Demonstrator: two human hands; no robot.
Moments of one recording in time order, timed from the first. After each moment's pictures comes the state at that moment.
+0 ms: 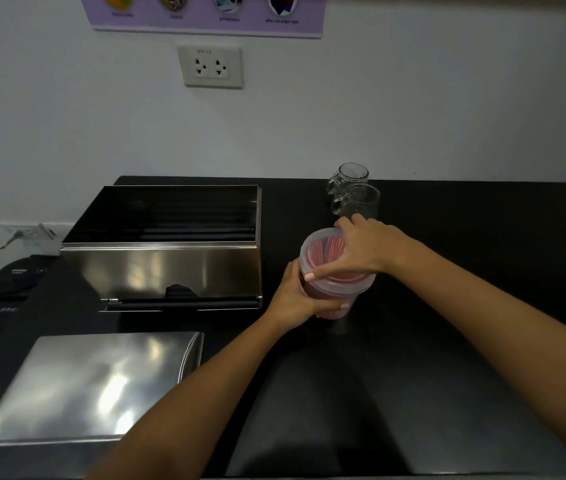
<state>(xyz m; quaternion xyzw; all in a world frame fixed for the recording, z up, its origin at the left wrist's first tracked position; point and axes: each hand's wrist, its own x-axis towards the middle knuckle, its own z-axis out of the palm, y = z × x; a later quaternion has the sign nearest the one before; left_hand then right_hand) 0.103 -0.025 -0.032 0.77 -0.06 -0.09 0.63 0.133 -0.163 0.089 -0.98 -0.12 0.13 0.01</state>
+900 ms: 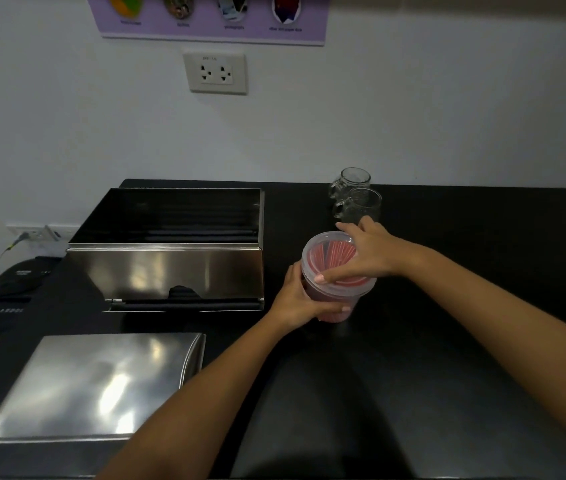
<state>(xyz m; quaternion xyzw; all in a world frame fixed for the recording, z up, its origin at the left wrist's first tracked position) 0.104 -0.023 -0.030 0.79 -0.06 -0.09 0.61 0.129 -0.172 0.091 -0.97 -0.10 0.20 0.12</state>
